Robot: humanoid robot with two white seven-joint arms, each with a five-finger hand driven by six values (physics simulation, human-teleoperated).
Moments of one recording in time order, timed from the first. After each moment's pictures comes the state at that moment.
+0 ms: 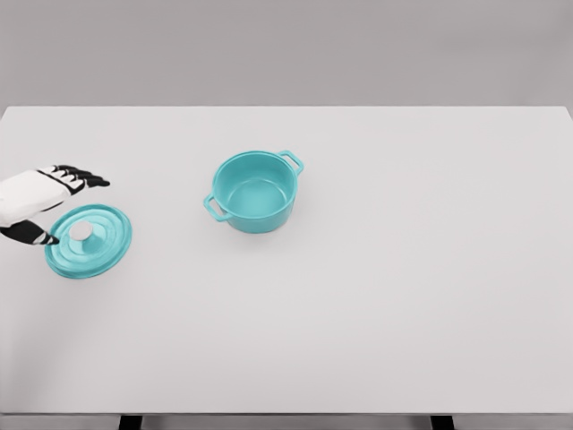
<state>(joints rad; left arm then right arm) -0.19 0.73 0.03 -1.45 -0.57 -0.61 -0.61 0.01 0.00 -0.30 0.05 0.25 -0.01 0.09</state>
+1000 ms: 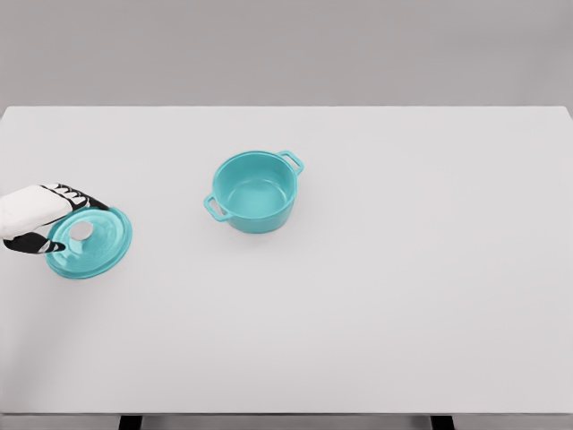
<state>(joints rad) -0.16 0.74 0.01 -1.44 -0.57 -0.61 -0.61 0.01 0.00 -0.30 0.05 0.25 -0.01 0.09</state>
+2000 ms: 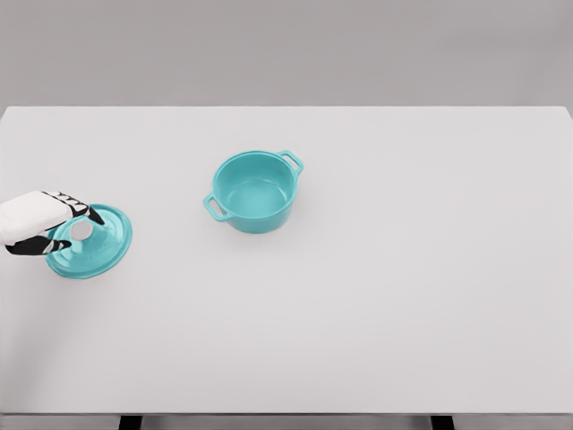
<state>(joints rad) -0.15 0.74 0.01 -1.44 -0.56 -0.61 -0.61 0.01 0.00 -0.30 0.05 0.25 -0.01 0.09</state>
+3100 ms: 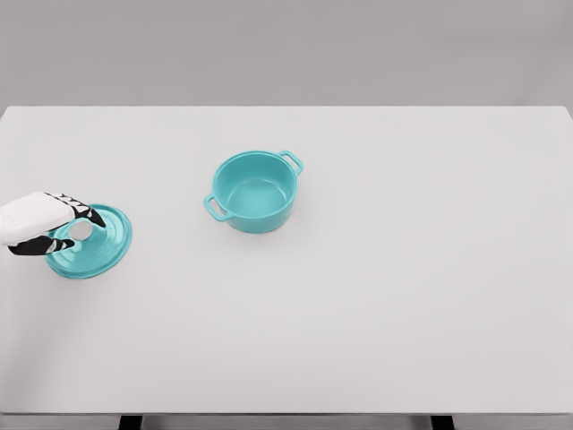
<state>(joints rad) -0.15 0.73 0.01 -1.44 -0.57 -0.61 -0.61 0.01 0.00 -0.30 0.05 0.25 -0.01 0.09</state>
